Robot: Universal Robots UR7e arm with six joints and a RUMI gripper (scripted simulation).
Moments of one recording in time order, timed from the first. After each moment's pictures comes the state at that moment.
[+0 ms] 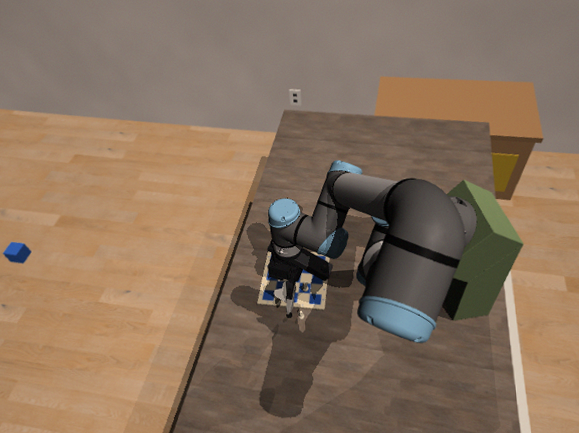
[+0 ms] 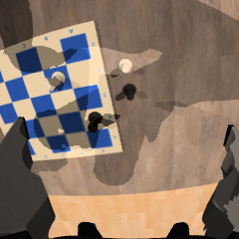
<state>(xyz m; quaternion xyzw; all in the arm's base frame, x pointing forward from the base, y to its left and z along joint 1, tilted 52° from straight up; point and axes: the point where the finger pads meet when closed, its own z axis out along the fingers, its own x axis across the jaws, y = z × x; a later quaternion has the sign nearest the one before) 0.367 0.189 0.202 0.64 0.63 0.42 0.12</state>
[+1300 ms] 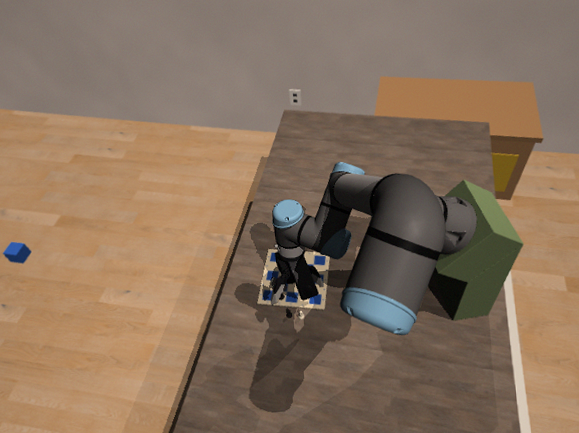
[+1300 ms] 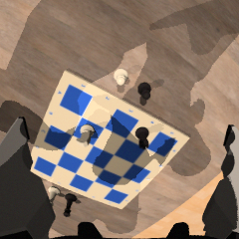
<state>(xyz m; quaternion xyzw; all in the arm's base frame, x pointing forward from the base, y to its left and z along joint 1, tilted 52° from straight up) 0.375 0.203 0.196 0.84 0.31 0.44 -0.08</state>
